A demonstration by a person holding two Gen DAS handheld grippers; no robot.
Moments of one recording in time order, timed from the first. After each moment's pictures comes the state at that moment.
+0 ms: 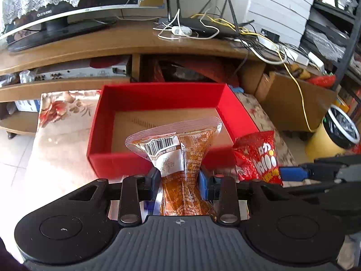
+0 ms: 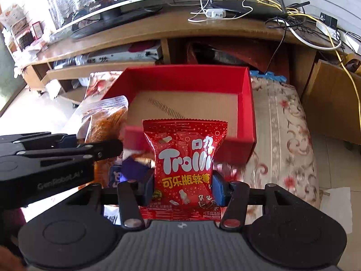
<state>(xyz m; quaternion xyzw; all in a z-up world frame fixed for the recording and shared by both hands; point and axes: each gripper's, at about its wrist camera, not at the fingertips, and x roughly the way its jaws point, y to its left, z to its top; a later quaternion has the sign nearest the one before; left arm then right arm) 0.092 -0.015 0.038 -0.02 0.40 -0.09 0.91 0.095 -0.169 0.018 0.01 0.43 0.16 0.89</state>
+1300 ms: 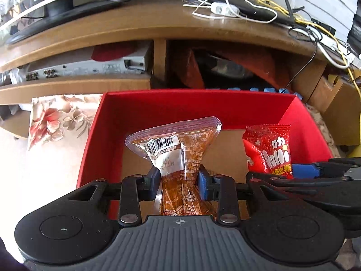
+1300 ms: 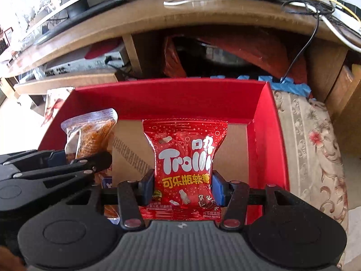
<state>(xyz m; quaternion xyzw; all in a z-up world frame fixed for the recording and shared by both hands) 0.224 -0.006 -0.015 -0.01 0.44 -0.02 0.90 0.249 -0.143 -0.036 0.02 0.46 0.13 0.88</state>
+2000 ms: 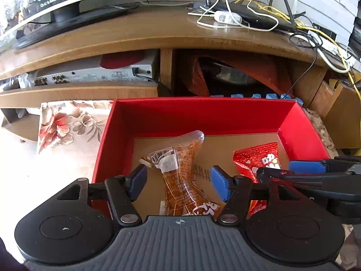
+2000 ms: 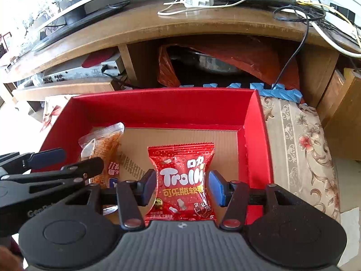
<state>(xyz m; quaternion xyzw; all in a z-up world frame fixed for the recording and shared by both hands) 0.213 -0.002 -0.003 0.00 0.43 -0.01 0.90 0.243 -0.152 -0.025 0.02 0.44 0.12 0.89</state>
